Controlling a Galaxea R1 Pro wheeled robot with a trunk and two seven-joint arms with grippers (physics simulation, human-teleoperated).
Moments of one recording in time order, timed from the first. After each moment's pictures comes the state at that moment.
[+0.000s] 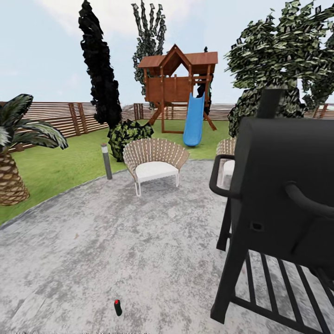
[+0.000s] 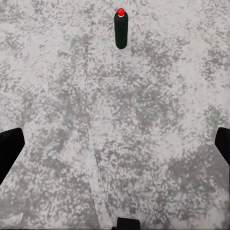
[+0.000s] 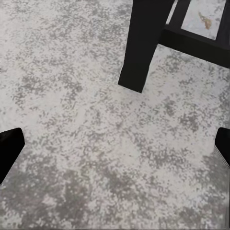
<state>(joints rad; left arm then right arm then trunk) -0.10 0.05 0.09 -0.37 0.01 -0.22 0.00 -0.02 -0.03 0.00 -0.52 0.01 -0.29 0.00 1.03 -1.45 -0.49</state>
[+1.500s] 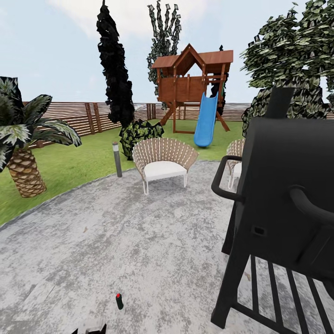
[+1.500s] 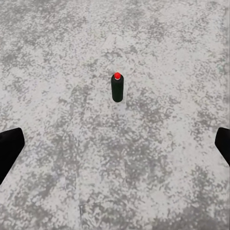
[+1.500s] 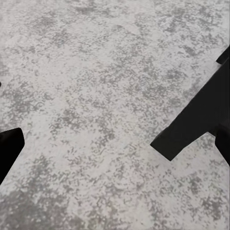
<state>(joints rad) -0.24 0.04 0.11 -0.40 0.00 -0.22 0.00 -0.06 0.09 0.00 -0.64 0.30 -0.29 -0.01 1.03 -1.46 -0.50</state>
